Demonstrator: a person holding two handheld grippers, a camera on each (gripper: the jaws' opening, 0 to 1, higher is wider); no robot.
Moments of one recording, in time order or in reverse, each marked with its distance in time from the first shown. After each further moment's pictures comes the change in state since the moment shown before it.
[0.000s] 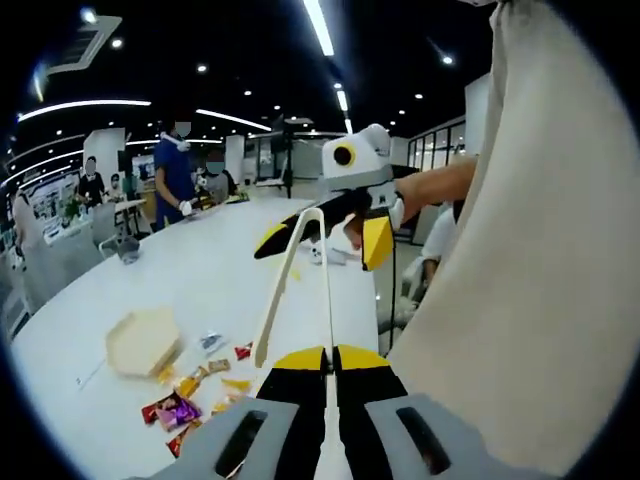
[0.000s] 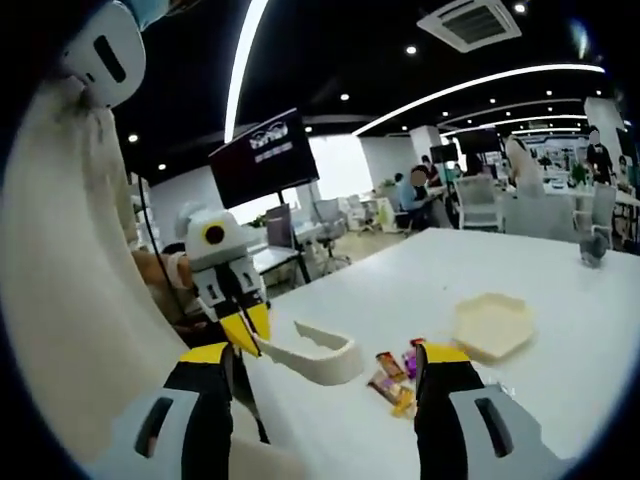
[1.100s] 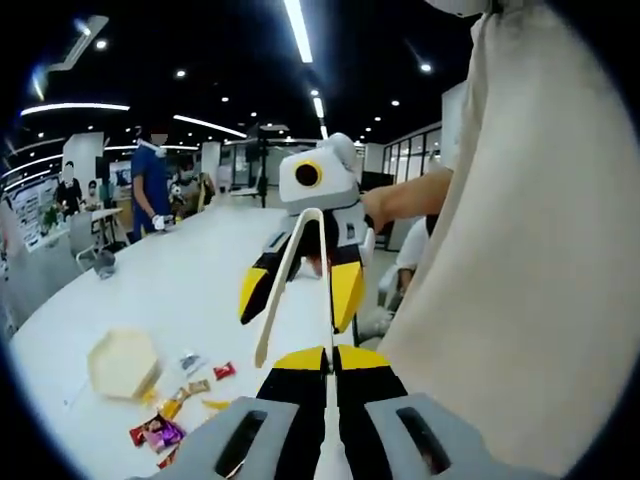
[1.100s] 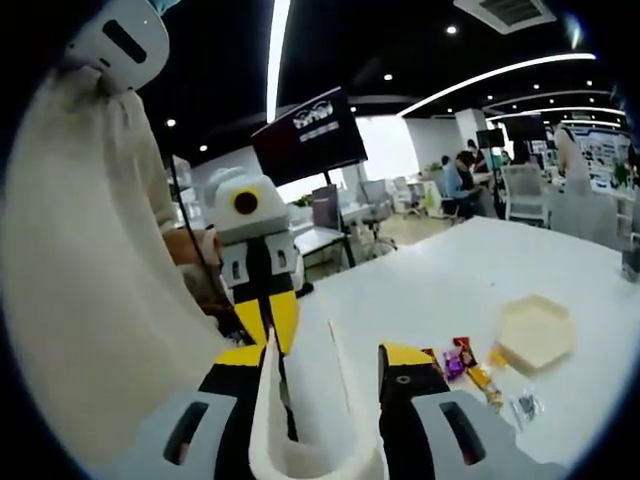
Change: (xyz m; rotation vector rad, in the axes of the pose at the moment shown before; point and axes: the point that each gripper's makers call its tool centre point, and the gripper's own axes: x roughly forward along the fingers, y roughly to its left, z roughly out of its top) left arm 0.005 -0.018 0.026 0.012 -0.036 -0.111; right arm 0.018 0.032 -0.001 -0.036 0.082 0.190
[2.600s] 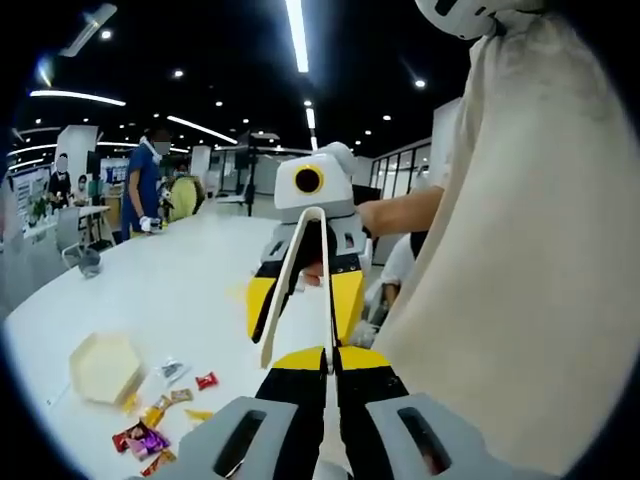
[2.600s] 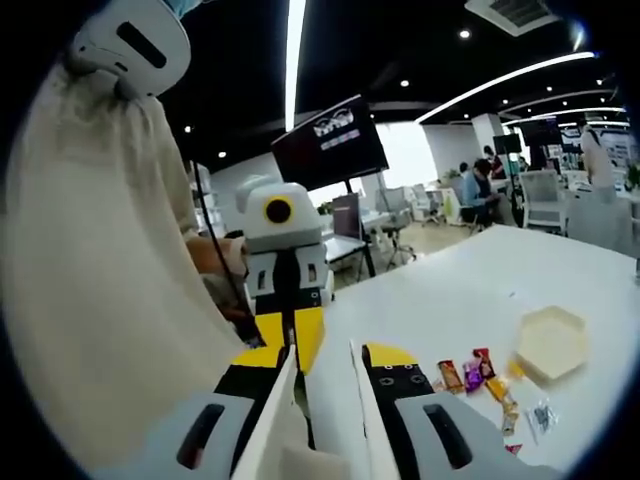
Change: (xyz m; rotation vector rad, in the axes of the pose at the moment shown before) left arm 0.004 -0.007 0.009 -0.037 -0.048 -0.070; right arm 0.003 0.020 0.012 -0.001 -0.035 0.077
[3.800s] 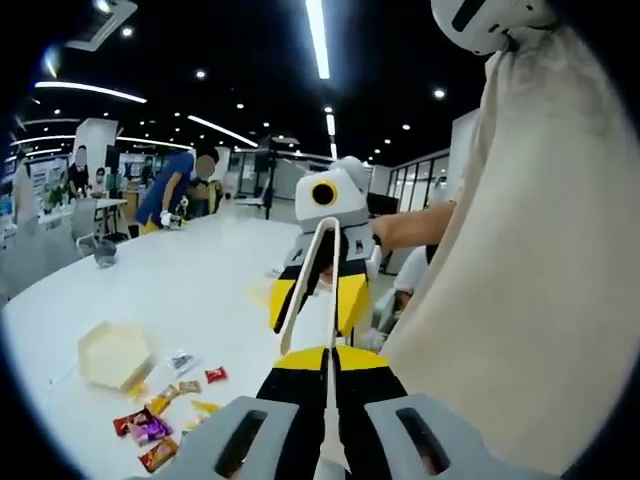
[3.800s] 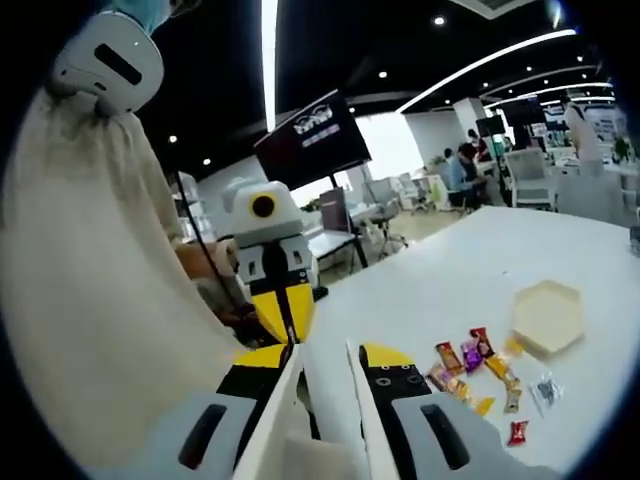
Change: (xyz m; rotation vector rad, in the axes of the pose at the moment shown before) left arm -0.015 0.009 0.002 -0.062 -0.045 0.068; right arm -0.010 -0.013 -0.012 0.081 0.025 -0.056
